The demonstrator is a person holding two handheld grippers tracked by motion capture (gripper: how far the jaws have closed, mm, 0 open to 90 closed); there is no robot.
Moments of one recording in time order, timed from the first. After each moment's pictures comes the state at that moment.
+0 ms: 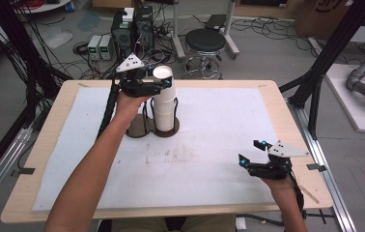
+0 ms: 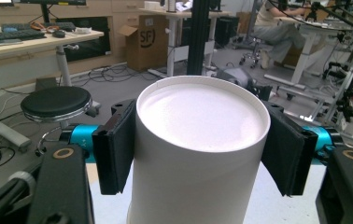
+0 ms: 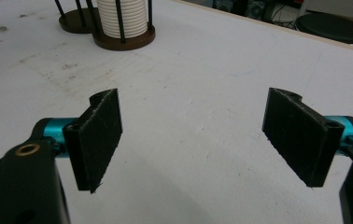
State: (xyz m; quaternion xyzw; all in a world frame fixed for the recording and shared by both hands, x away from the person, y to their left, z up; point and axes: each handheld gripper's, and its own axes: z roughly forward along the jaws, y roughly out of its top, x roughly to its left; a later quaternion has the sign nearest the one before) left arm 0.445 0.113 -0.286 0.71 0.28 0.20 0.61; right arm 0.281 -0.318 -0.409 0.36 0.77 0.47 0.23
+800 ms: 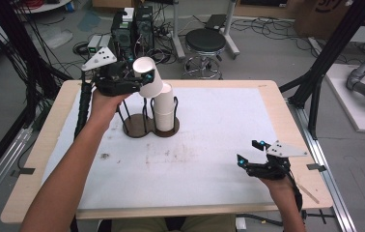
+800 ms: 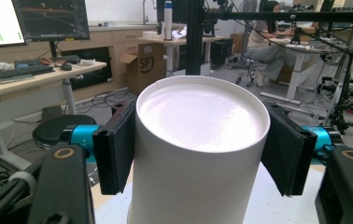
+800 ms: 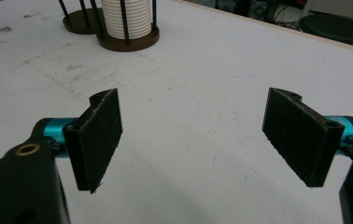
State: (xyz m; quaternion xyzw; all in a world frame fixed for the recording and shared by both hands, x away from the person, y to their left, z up) left arm 0.397 0.159 -0.246 0.69 0.25 0.23 0.64; right arm 0.281 -0.313 -0.408 0.36 0.77 0.48 0.23
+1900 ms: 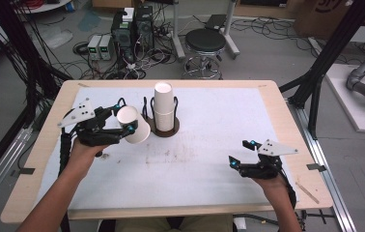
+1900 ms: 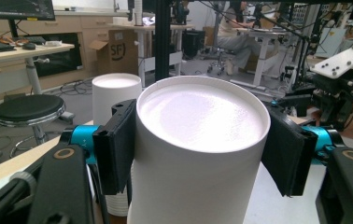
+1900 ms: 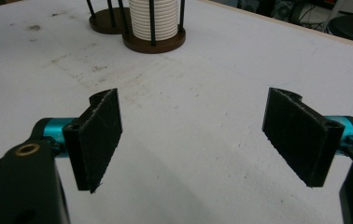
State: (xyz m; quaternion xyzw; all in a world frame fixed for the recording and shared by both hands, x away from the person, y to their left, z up) left arm 0.321 0.200 -0.326 0.70 0.22 0.18 0.65; right arm 0.285 -0.294 -0.408 0.33 0.78 0.48 0.20
